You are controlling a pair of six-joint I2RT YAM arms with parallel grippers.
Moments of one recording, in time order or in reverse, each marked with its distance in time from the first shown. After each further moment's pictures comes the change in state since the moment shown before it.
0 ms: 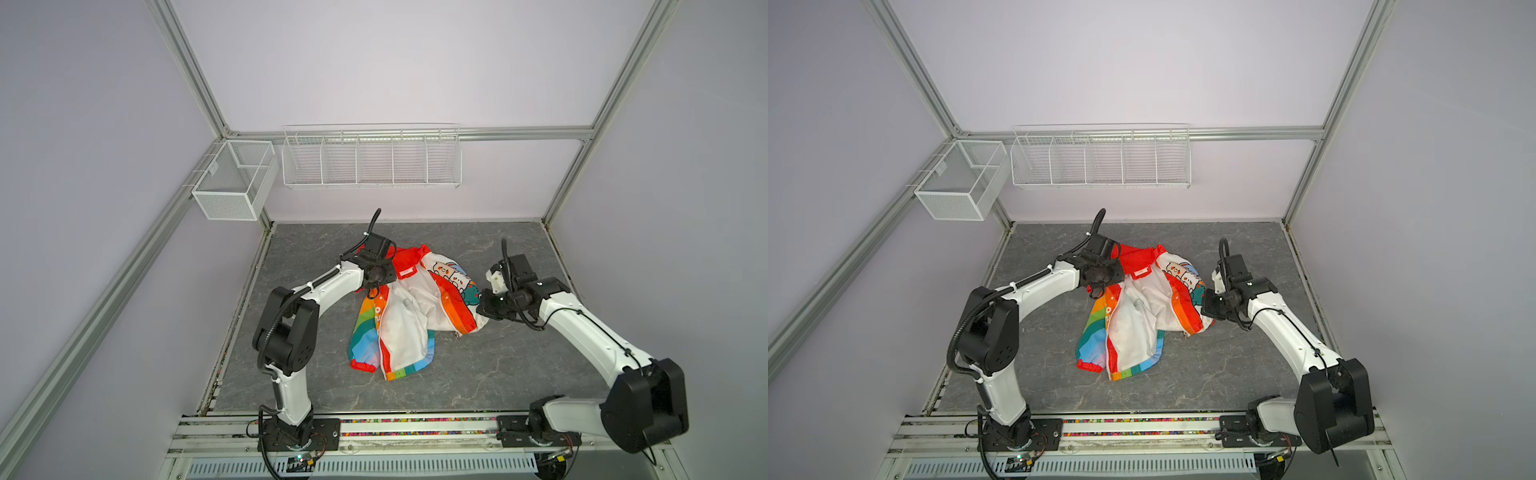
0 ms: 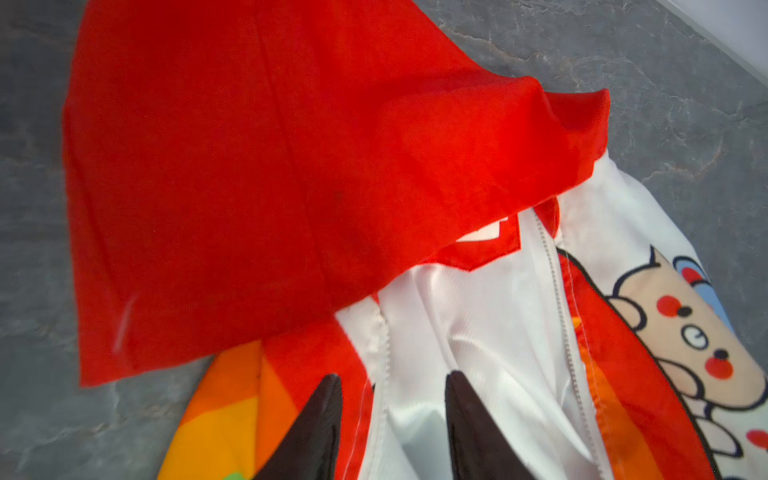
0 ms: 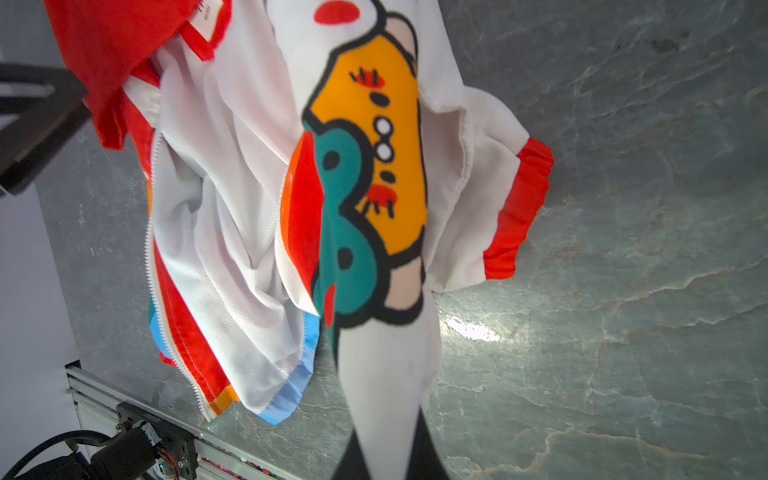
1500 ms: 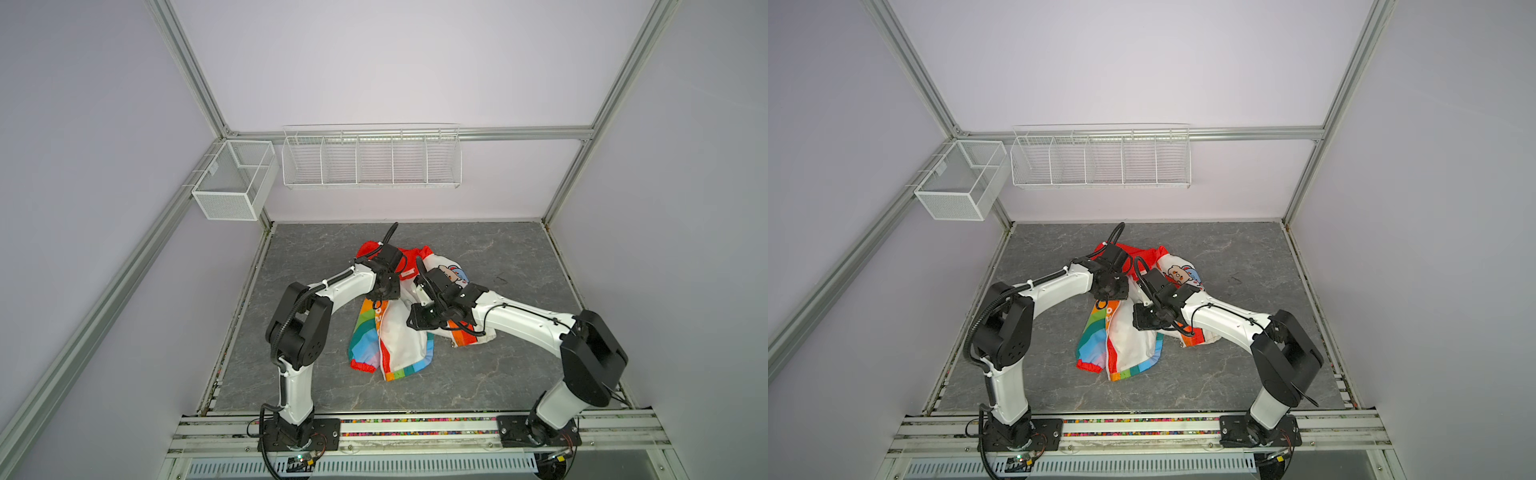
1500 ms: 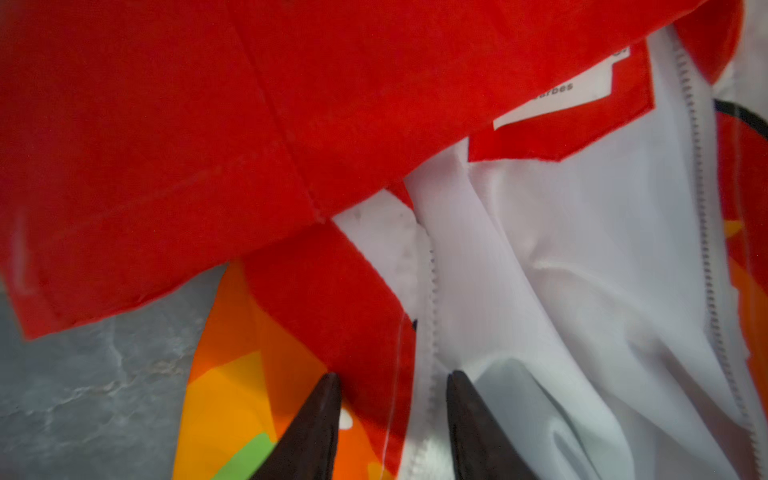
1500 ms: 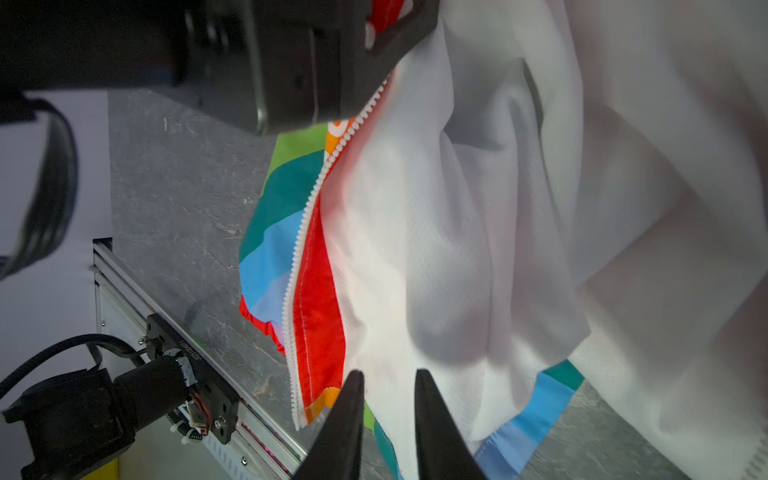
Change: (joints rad) left arm -0.069 0.057 -0.006 -0.163 -0.048 0.153; right arm 0.521 0.335 0.154 0.309 0.010 0.198
